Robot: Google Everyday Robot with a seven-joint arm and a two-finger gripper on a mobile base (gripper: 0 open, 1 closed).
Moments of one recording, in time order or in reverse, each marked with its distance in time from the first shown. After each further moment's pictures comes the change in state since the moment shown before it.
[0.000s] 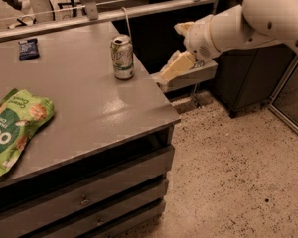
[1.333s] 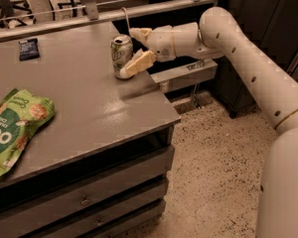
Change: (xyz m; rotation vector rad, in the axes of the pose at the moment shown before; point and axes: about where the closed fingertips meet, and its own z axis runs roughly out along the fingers) arm -0.061 0.002 0.113 -0.281 -0.440 0.040
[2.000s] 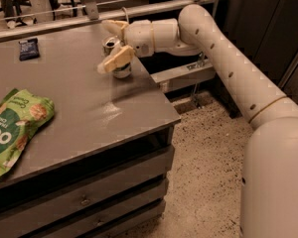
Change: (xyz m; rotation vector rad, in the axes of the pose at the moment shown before) arm -0.049 0.022 0.050 -0.125 -0.157 -0.065
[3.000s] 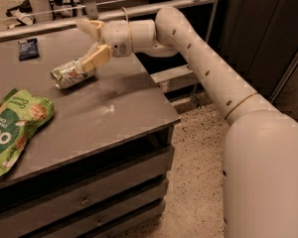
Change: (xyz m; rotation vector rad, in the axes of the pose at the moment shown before) arm -0.027 0.017 0.062 -0.124 -0.126 0.022
